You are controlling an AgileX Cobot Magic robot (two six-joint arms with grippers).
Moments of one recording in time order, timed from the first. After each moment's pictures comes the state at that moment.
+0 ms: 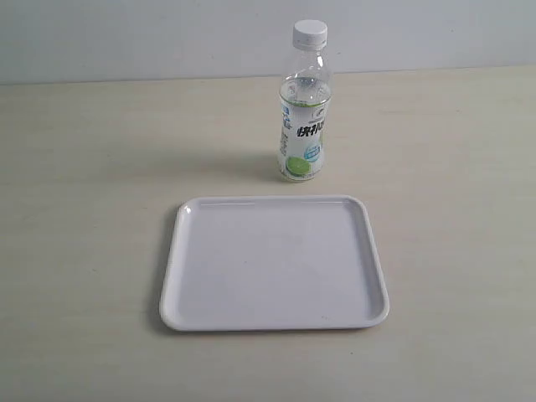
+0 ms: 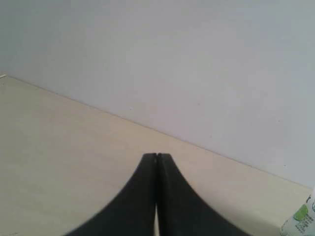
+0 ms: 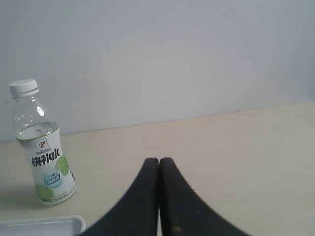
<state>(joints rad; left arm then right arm) 0.01 0.01 0.00 0.08 0.10 -0.44 -0.11 0.01 0.00 0.10 0.15 0.04</state>
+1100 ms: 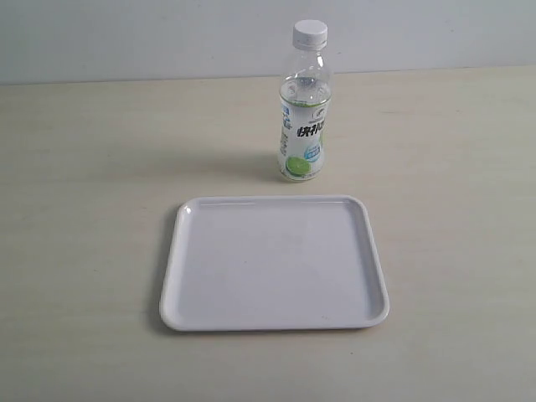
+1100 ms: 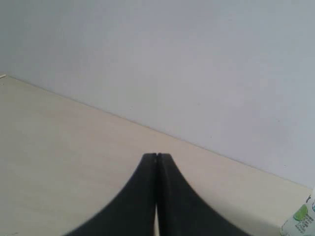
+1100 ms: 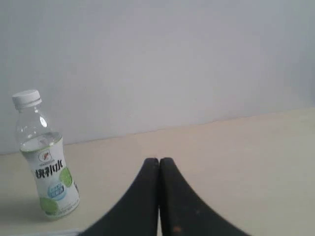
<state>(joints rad) 0.01 0.01 0.00 0.08 0.10 -0.44 -0.11 0.01 0.00 0.10 0.12 0.06</state>
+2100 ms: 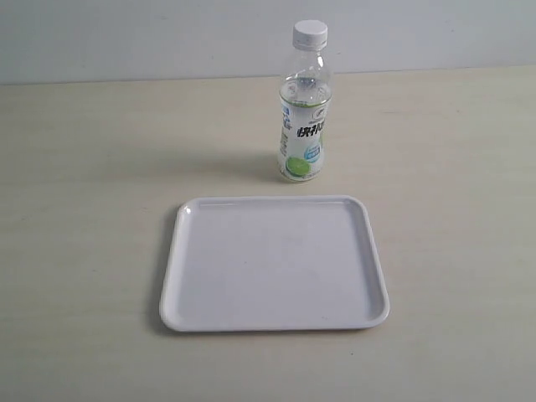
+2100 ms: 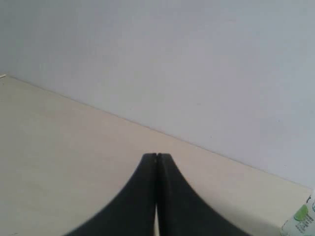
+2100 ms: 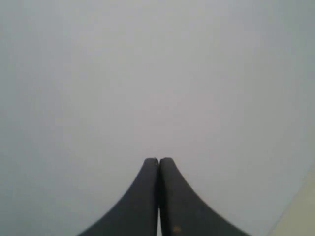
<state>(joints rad) 0.01 0.01 0.00 0.08 0.10 -0.44 -0.11 0.20 -0.07 0.49 -0.39 0.52</state>
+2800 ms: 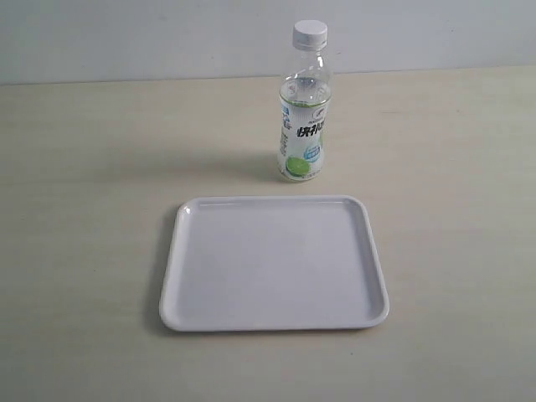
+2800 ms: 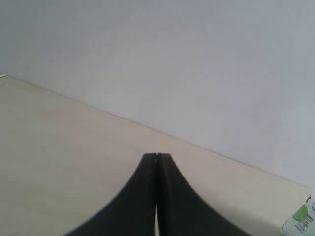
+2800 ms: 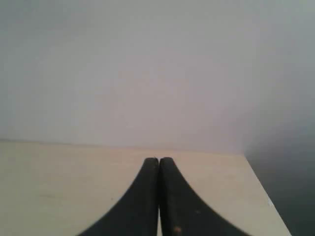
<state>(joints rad) 0.01 0.01 0.00 0.08 0.10 -0.44 -0.24 1.22 -0.82 0.87 -0.05 -1.06</state>
